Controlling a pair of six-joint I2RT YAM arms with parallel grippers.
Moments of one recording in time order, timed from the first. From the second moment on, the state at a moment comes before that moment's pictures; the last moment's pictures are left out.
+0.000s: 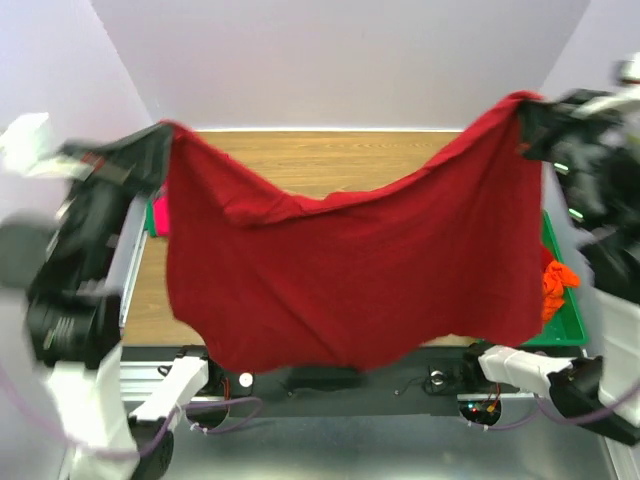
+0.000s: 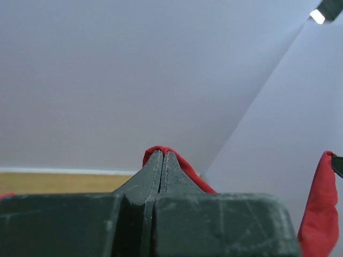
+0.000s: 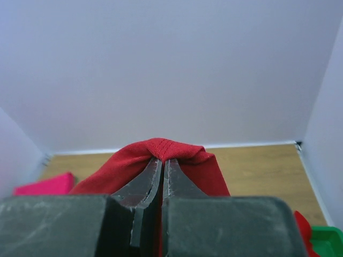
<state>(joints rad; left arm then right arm) -0.07 0.85 1.72 -0.44 0.21 -0.56 0.44 1.12 2.04 -0.72 0.36 0.14</state>
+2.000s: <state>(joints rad) -0.10 1.03 2.06 -0.52 0.31 -0.57 0.28 1.02 2.04 -0.60 0.20 0.16</state>
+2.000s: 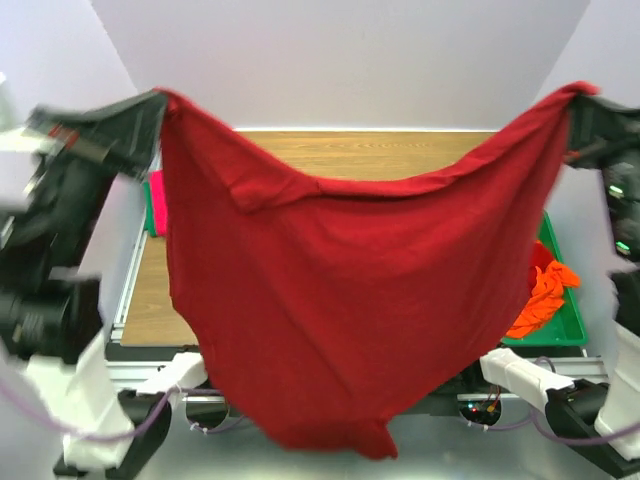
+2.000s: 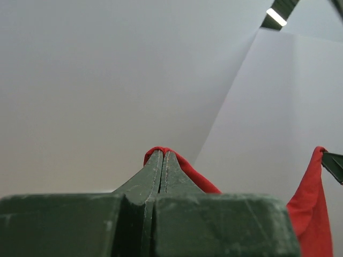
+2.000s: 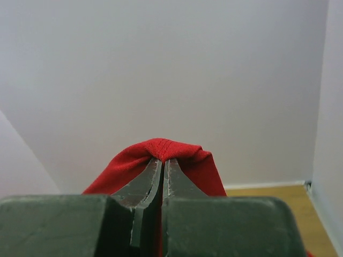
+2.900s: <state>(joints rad) -0.10 2.24 2.11 -0.39 0.31 -0.52 0.06 2.01 1.87 -0.53 0.22 0.30</state>
